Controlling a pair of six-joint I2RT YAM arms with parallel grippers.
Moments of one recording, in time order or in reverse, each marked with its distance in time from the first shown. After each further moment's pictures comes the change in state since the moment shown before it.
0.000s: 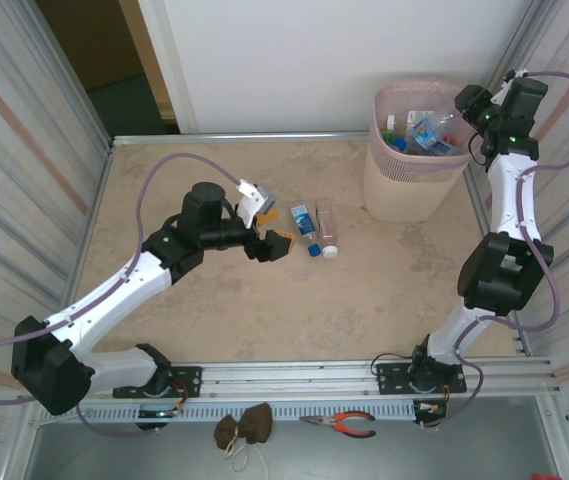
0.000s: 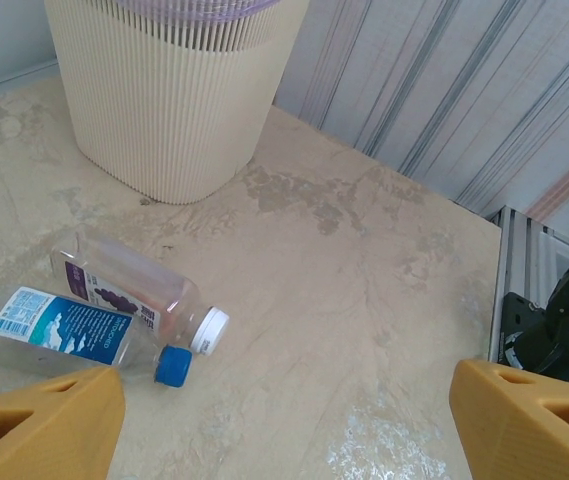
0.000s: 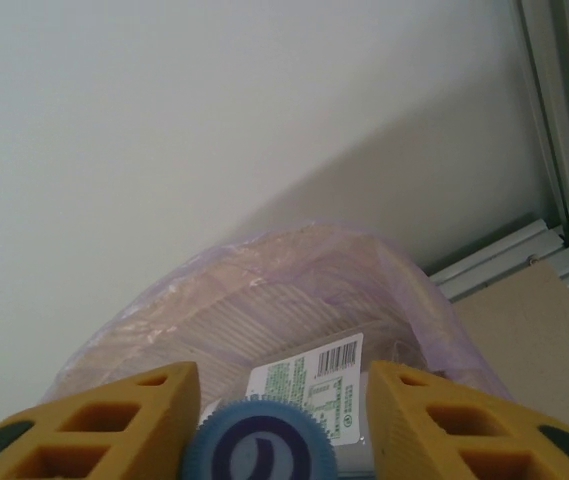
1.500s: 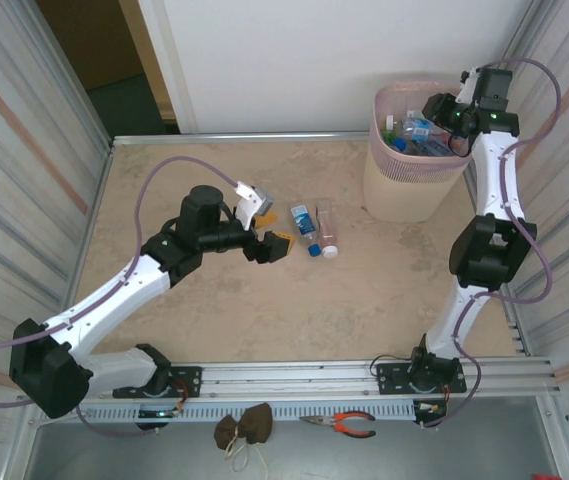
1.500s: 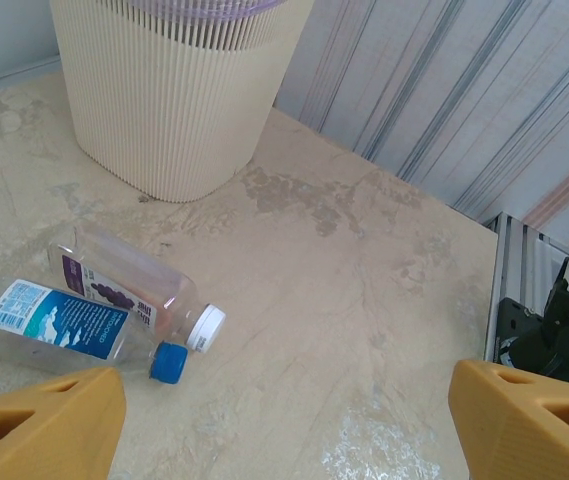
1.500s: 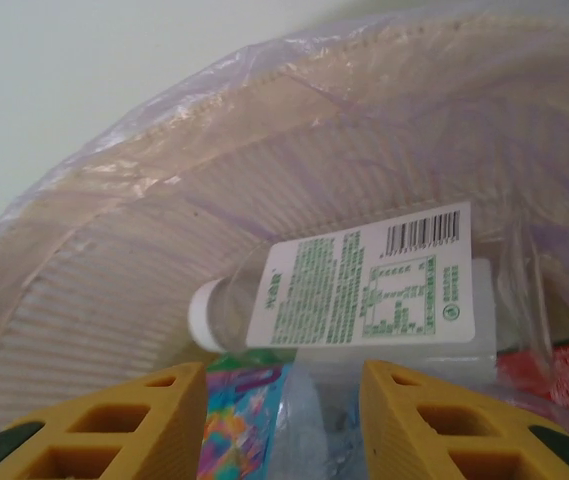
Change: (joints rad) left arm 0.002 -0.019 -0.034 0.032 0.000 -0.029; right arm 0.103 0.211 0.318 -0.397 -0.046 -0.216
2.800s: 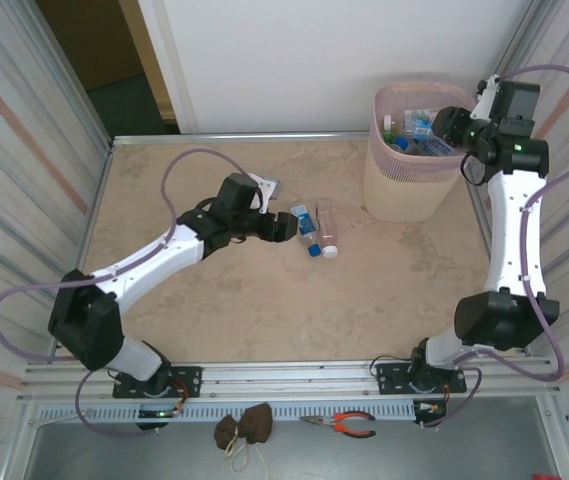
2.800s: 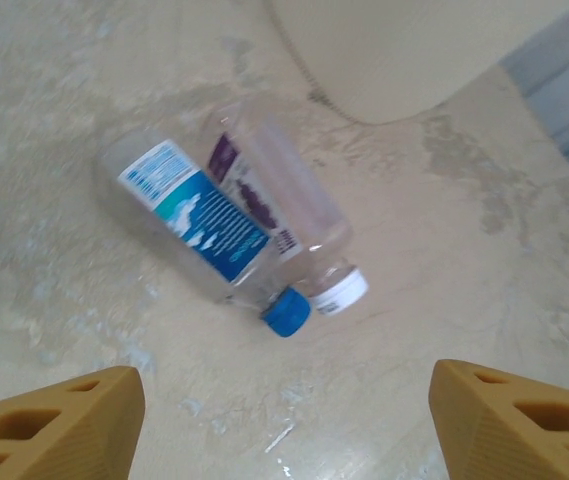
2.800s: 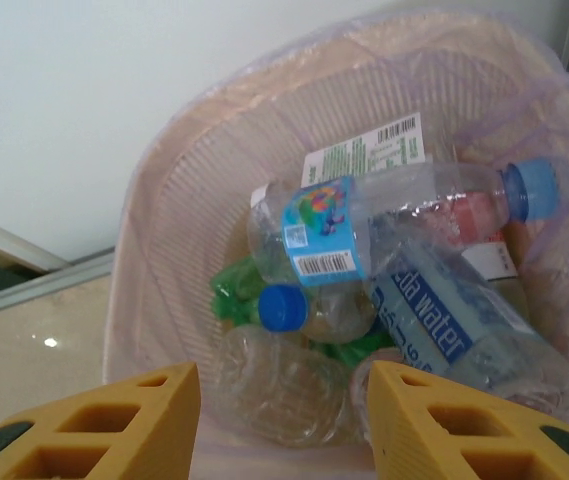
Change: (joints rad) left arm -0.019 0.319 0.195 -0.185 -0.327 -0.282; right arm 0.024 -0.489 -0.280 -0.162 0.099 -0.015
